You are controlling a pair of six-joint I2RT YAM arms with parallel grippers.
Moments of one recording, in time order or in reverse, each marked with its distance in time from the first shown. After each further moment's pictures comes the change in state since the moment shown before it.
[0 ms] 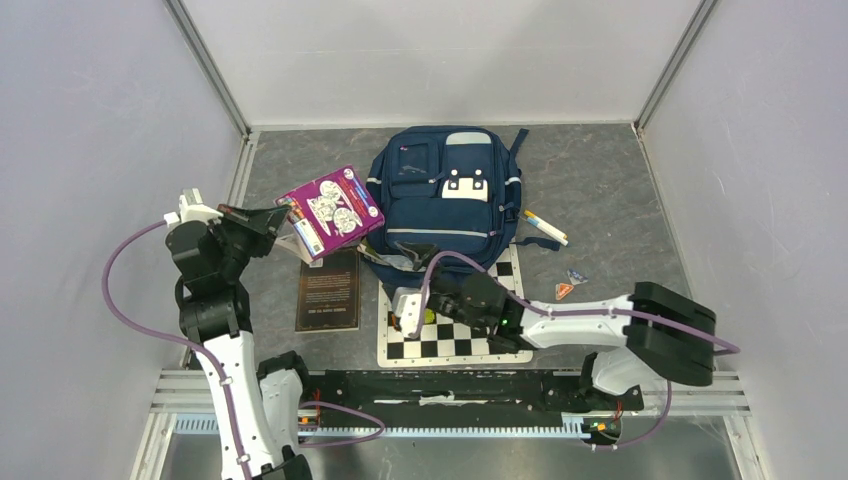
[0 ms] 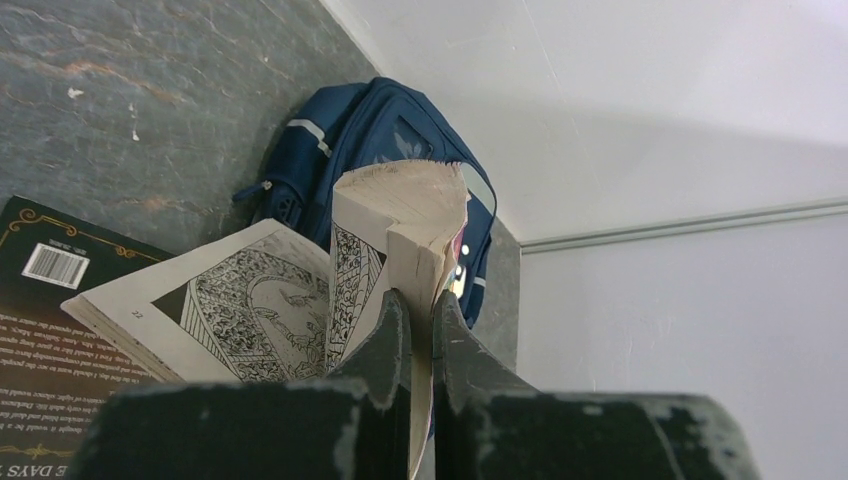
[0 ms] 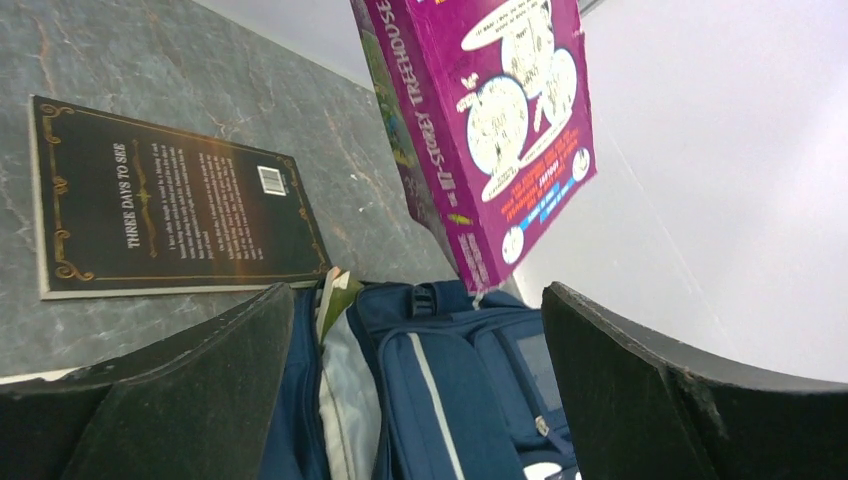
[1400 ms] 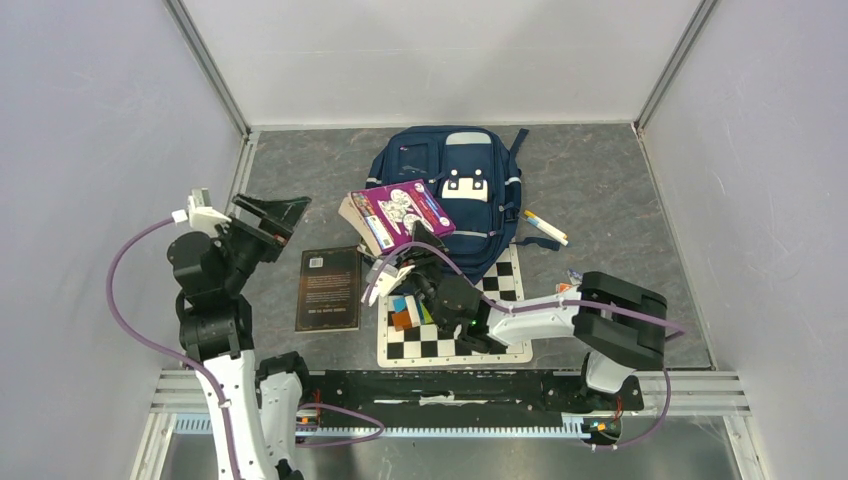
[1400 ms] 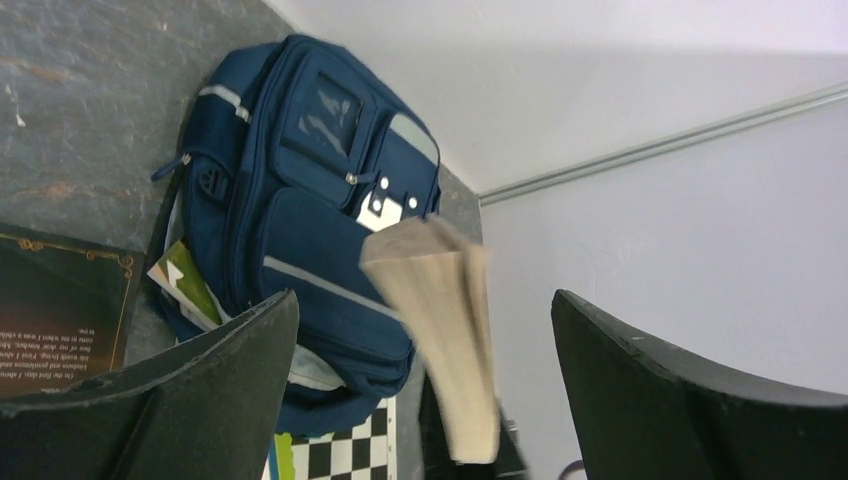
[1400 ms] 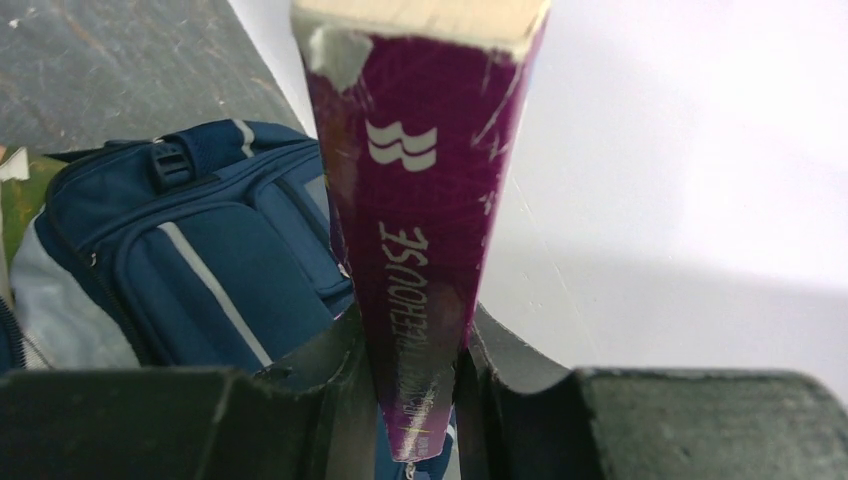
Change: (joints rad) left arm -0.083 -0.061 0.039 -0.012 0.059 -0.010; right arm 0.056 0.280 0.163 0.238 0.642 -0.386
